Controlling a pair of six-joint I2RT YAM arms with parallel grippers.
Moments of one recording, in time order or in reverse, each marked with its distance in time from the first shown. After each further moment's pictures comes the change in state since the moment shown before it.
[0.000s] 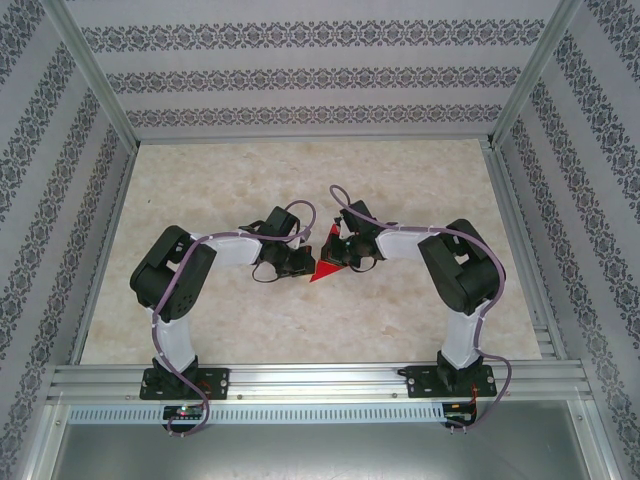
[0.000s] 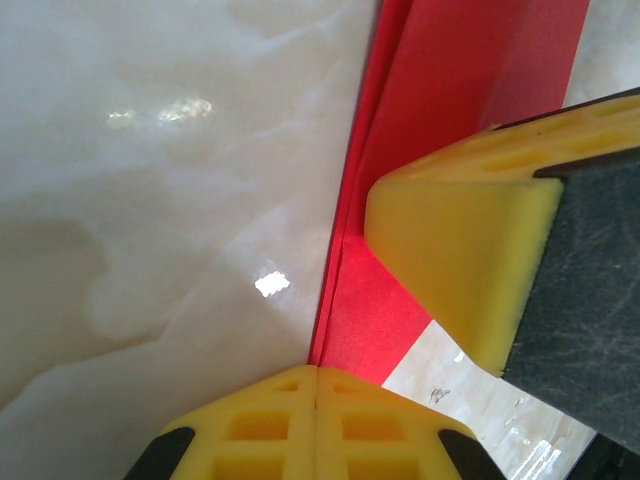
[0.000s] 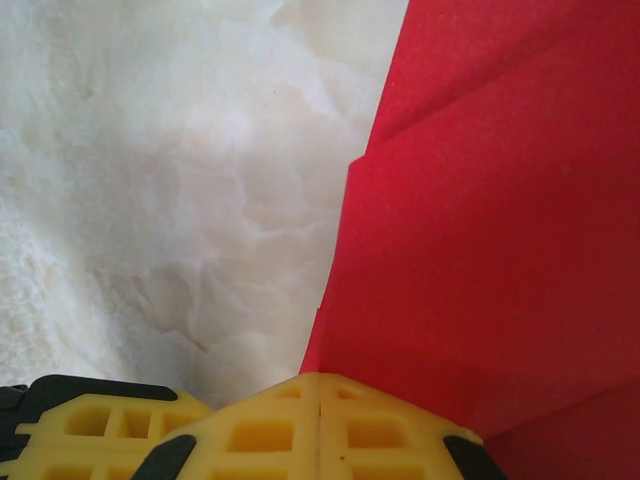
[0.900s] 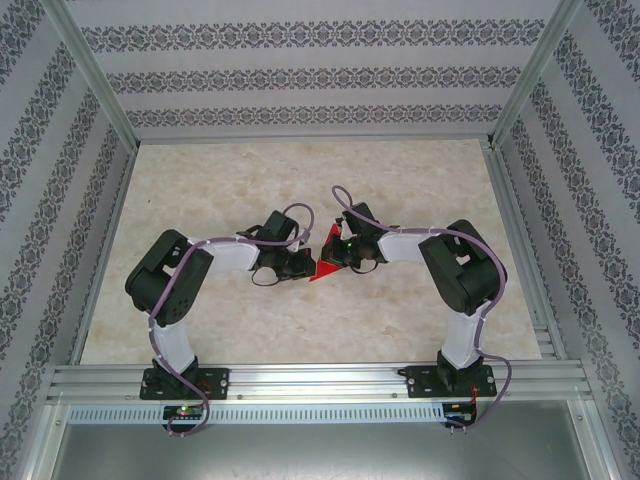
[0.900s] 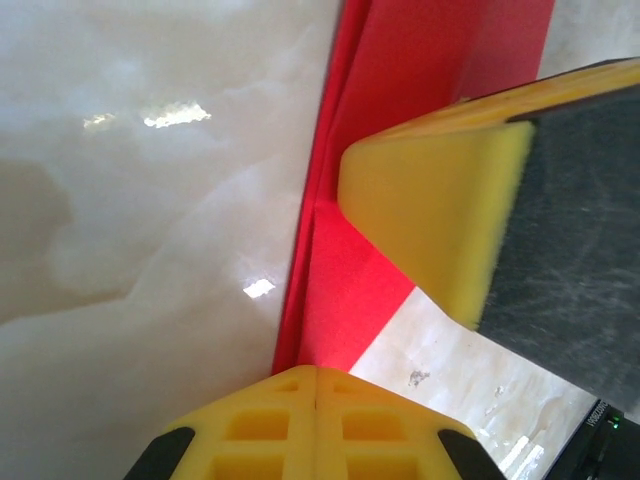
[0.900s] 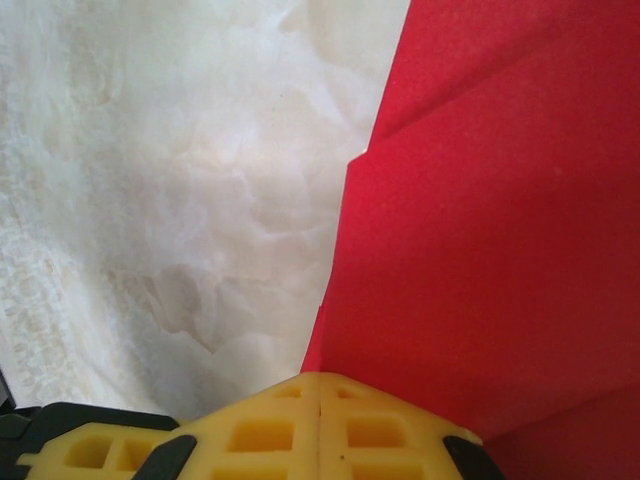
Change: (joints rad) left arm -0.014 -0.048 -0.064 0.077 0.004 -0.049; right arm -0.013 -0.008 -0.041 0.073 -0.019 0.013
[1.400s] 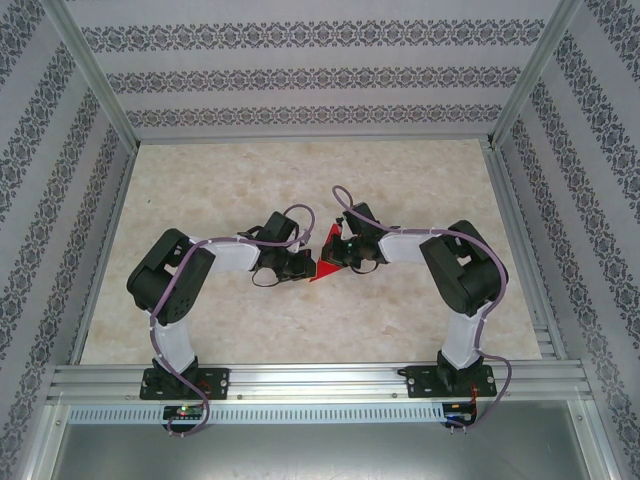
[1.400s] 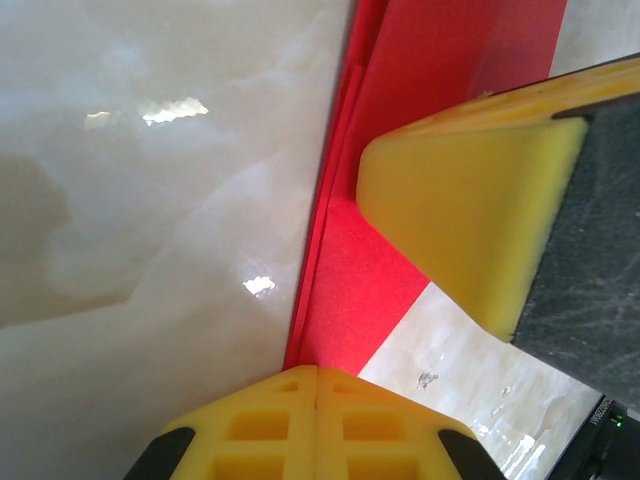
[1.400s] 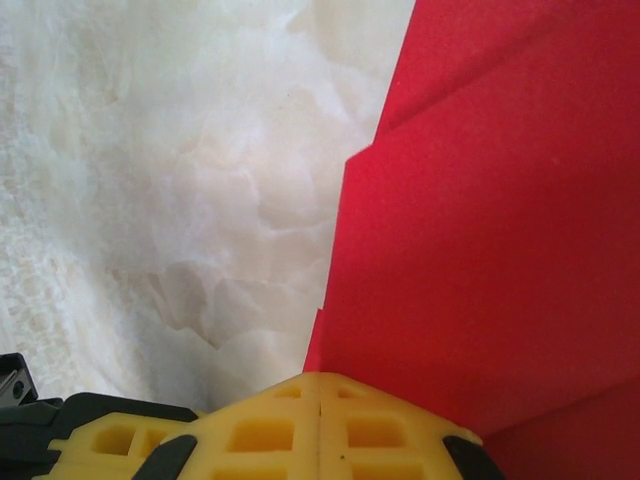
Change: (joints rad) left arm -0.001 0.021 -0.002 0.006 0.006 0.004; right arm 0.001 -0.015 -0.013 0.011 -0.001 0.003
